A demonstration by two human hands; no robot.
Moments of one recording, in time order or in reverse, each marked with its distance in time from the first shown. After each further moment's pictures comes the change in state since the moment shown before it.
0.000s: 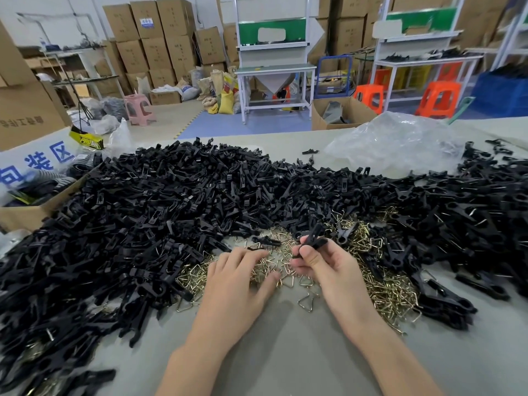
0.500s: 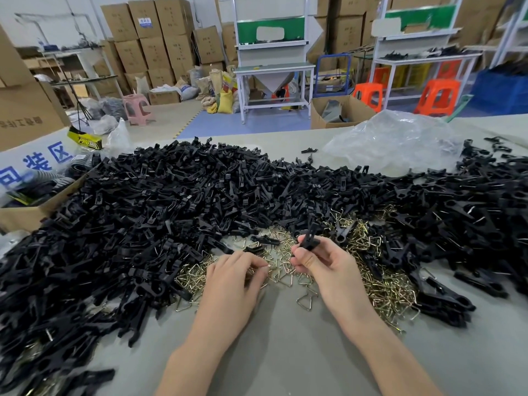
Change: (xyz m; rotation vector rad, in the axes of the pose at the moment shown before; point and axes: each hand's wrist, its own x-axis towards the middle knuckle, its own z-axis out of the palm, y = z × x) left_hand 0.002 -0.003 0.002 -0.121 0.019 -0.032; right_hand 0.003 0.006 -0.004 -0.155 0.020 -0.018
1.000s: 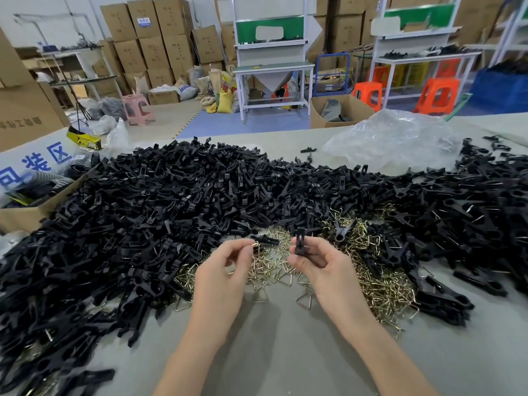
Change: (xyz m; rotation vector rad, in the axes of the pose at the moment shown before) left_hand 0.001 0.009 -0.009 -0.511 0.193 -0.224; right_hand -0.002 0.002 0.001 -0.112 -0.040 -0.056
